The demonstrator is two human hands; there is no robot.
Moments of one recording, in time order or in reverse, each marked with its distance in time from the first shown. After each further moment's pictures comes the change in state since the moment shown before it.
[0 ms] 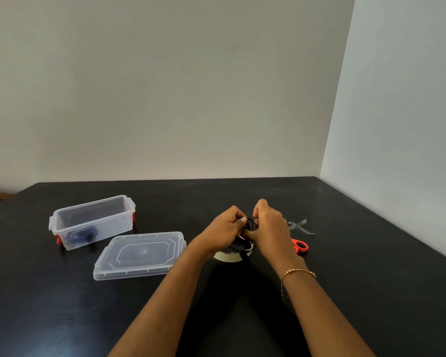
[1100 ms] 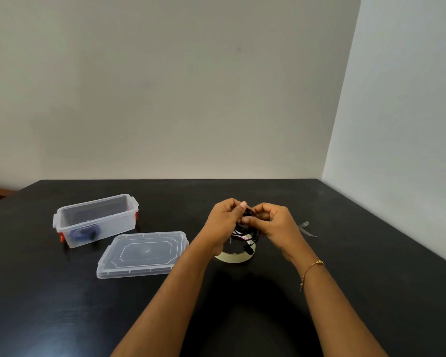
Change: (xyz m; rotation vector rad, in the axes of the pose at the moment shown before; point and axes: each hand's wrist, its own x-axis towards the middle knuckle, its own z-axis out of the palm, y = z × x) left_hand -0.002 0.010 -0.002 -0.380 0.198 0.003; right_hand 0.006 0.006 -0.016 0.752 -0.200 0.093
